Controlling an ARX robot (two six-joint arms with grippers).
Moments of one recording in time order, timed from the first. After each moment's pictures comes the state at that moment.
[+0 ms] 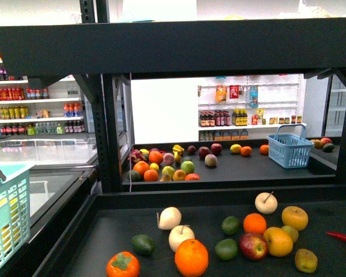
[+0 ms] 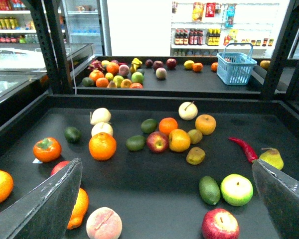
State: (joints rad) left arm 0.21 0.94 0.77 0.16 0.18 -0.18; right arm 0.00 0.01 0.02 0.00 0.00 0.00
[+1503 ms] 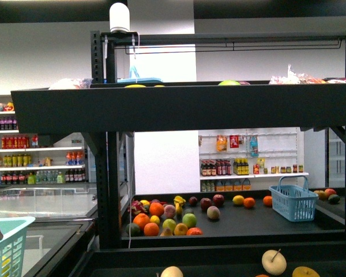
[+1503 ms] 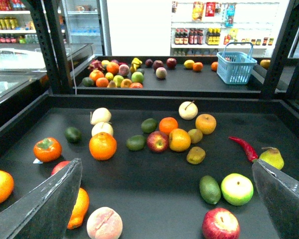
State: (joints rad) left arm 0.00 0.01 0.01 0.00 0.00 -0.01; right arm 0.00 0.01 0.02 0.00 0.00 0.00
